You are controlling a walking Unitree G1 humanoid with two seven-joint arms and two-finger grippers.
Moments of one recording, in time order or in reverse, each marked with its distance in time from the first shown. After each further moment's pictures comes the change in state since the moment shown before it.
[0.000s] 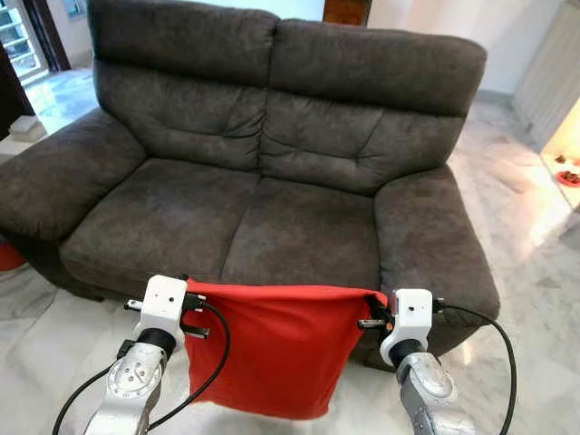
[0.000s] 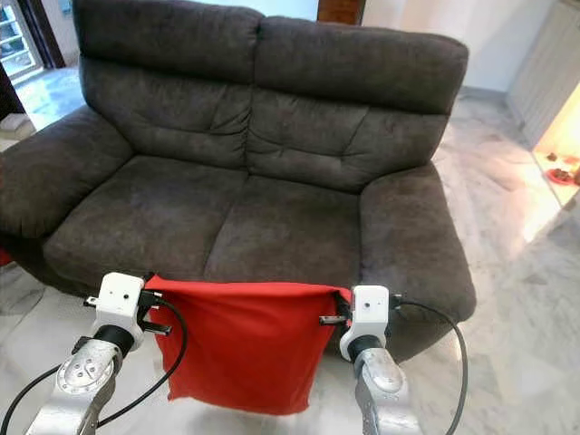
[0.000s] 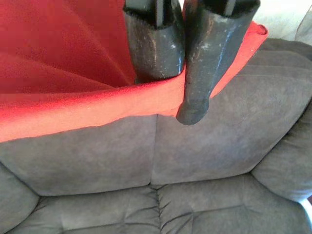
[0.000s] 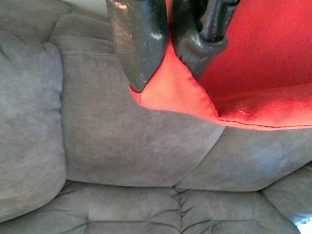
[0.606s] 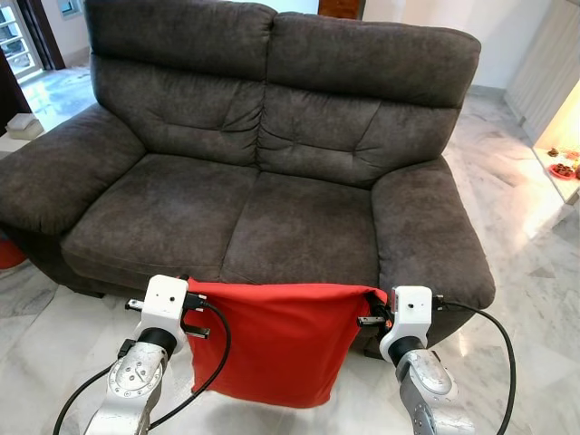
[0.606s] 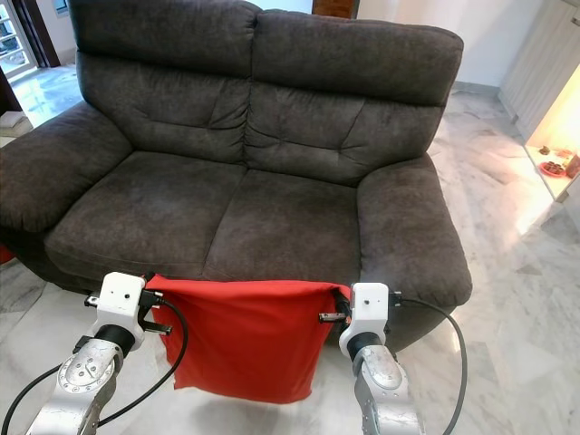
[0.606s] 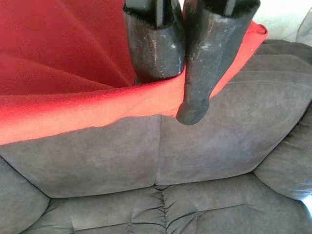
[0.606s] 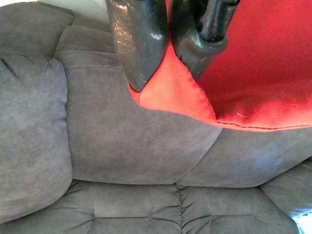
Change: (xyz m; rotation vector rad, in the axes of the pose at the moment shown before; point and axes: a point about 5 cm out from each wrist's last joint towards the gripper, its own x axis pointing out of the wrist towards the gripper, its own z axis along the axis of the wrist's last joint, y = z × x) left arm 0.001 -0.001 -0.001 -0.002 0.005 -0.002; right arm 0.002 0.001 0.003 -0.002 -0.010 0.003
